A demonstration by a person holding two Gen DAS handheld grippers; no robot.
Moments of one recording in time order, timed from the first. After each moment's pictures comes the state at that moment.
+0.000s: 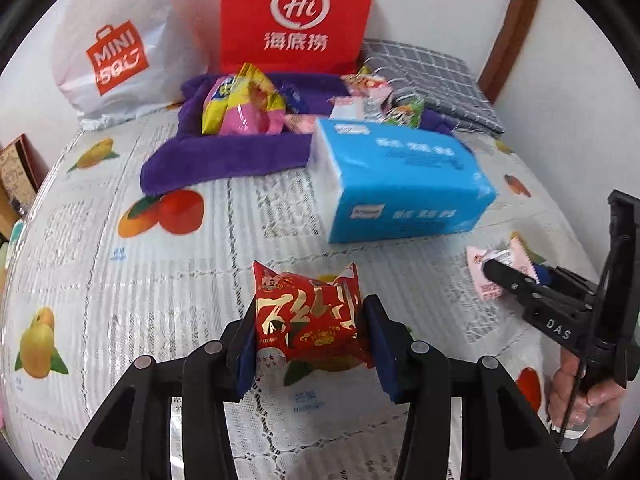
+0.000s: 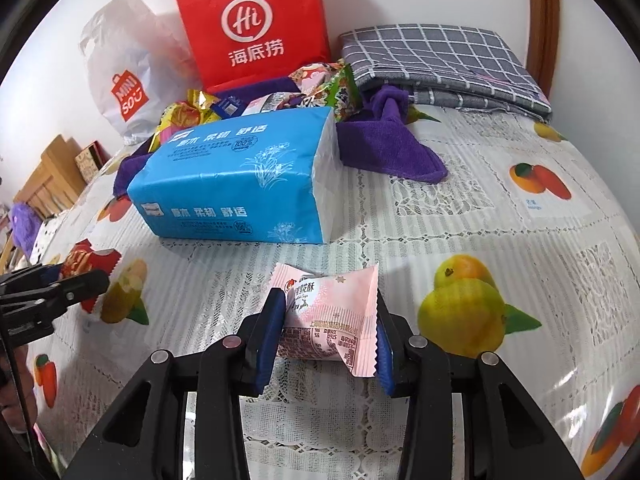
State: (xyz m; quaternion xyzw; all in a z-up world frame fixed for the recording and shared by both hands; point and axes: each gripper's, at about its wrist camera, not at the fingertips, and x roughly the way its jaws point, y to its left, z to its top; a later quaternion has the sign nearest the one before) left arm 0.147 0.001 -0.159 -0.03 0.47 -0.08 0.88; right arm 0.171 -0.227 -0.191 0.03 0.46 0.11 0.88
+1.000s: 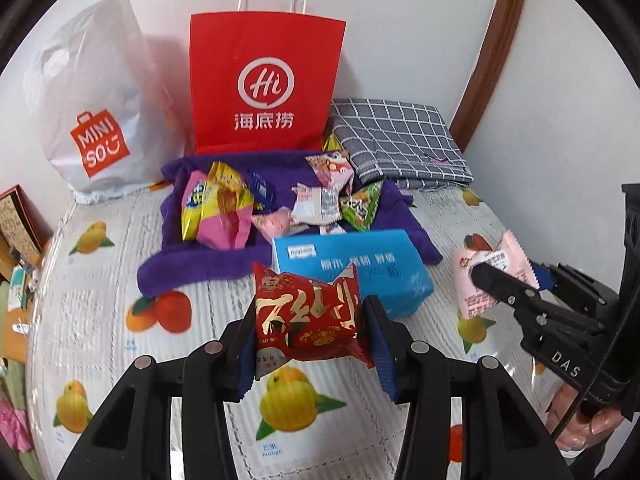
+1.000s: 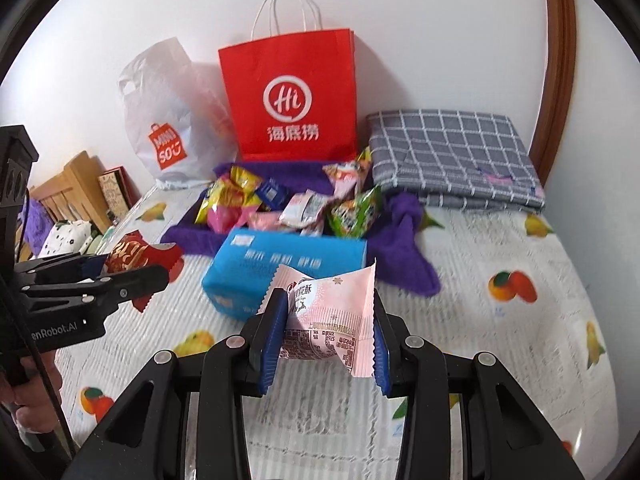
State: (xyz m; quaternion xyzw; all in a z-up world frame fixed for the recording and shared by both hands) left arm 0.177 -0.022 -0.071 -0.03 0.43 -0.11 0.90; right arm 0.178 -0.208 -0.076 -0.01 0.39 0.13 0.91
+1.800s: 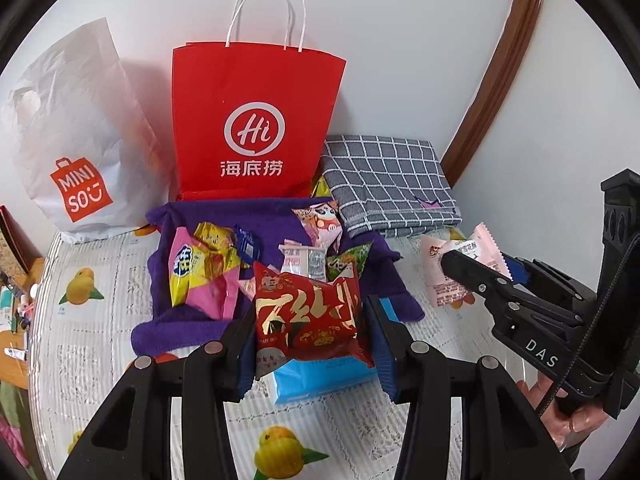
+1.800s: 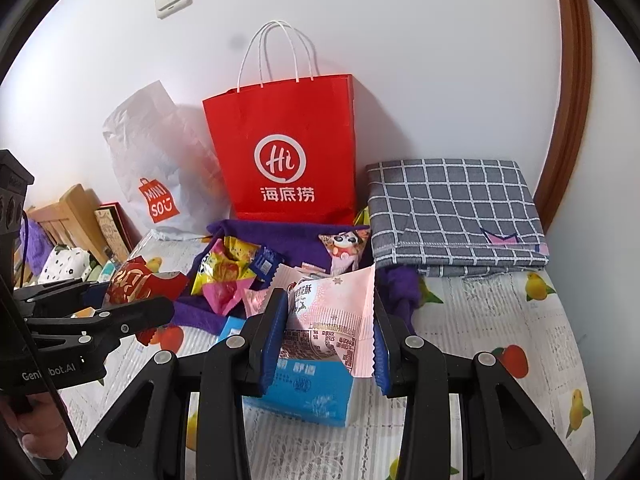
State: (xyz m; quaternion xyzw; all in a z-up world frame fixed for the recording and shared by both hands) left arm 0.234 -0.019 -0.026 -0.06 0.42 -0.13 0.90; right arm 0.251 -0.199 -0.024 0.01 0.37 0.14 0.92
